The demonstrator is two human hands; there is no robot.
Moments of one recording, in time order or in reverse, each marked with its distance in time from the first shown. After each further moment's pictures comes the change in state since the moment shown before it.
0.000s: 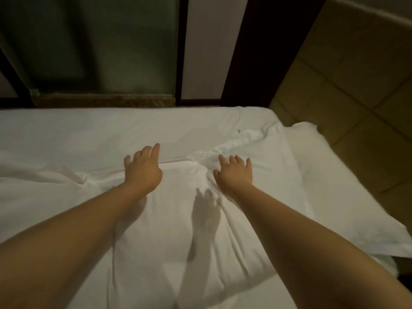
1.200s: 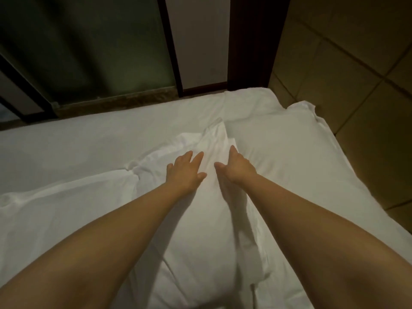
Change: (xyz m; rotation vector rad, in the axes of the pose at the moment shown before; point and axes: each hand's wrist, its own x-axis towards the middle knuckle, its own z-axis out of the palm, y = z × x) left_hand 0.063 0.358 0.101 0.141 -0.173 0.110; right_hand 0.131 0.297 0.034 0.639 -0.192 0.021
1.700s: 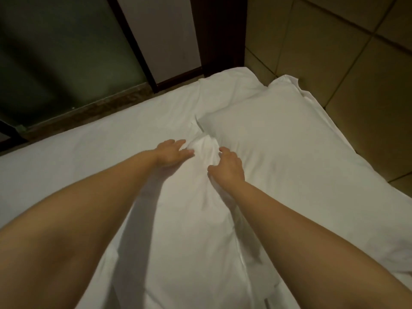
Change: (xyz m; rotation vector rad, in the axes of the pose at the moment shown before) left_hand 0.132 0.002 -0.021 -0.046 -0.429 0.068; right_hand 0.046 0.023 0.012 0.361 0.104 0.155
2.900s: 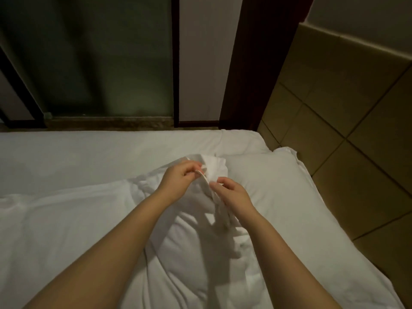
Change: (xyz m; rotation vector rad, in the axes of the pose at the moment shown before) left_hand -0.226 -0.045 0.020 -0.911 0.707 0.341; right_hand -0.187 -0.078 -0.004 0.332 -0.132 -0.273
